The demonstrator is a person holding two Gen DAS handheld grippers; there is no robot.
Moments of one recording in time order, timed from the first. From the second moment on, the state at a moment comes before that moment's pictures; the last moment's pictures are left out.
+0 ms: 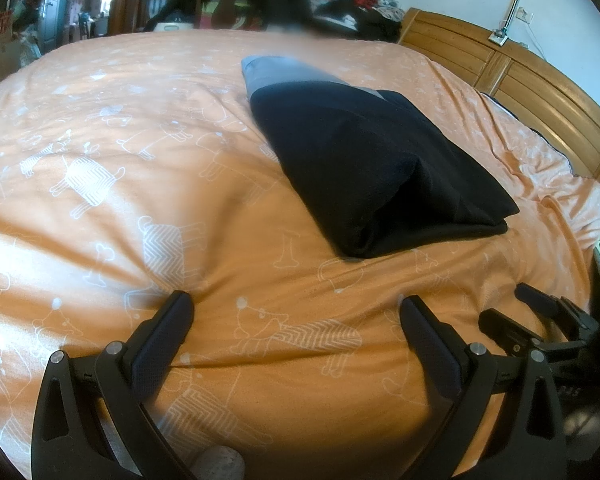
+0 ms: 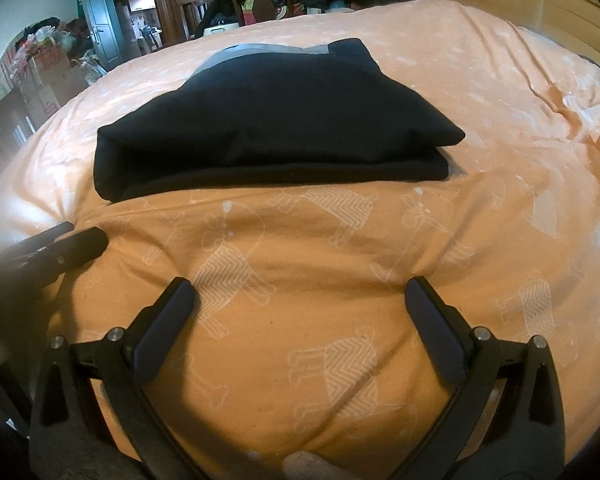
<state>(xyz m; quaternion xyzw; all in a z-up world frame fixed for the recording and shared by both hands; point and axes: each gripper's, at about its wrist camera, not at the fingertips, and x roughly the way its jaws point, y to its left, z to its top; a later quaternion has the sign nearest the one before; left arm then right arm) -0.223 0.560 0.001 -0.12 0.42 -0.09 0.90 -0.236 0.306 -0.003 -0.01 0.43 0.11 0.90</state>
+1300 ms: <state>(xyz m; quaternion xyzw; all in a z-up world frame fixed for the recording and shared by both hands) -0.261 0.565 0.158 -0.11 0.29 -0.05 0.95 -0.257 0.297 0.165 -0.05 0.32 0.15 0.93</state>
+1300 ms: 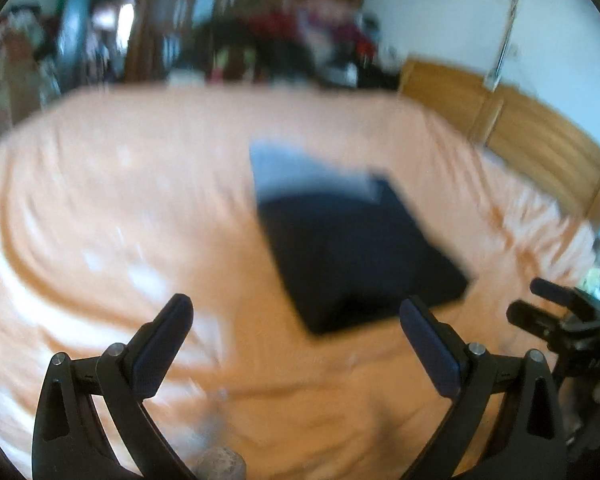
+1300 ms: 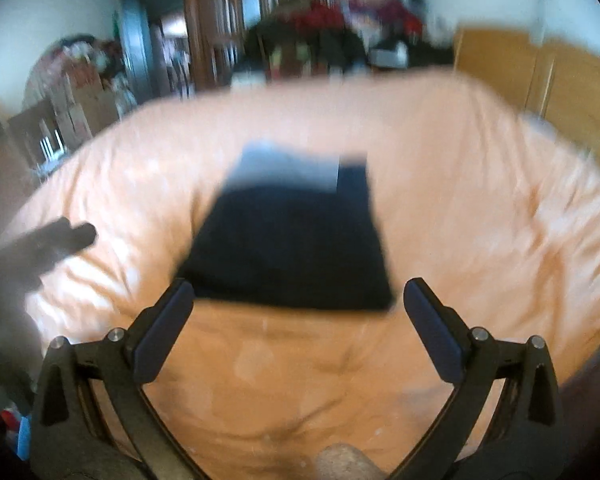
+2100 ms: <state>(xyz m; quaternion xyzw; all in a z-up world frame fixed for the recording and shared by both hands) -0.344 0.534 0.261 -0.08 0.26 0.00 0.96 -0.295 0.302 0.228 -0.05 0.36 0.11 0.92</state>
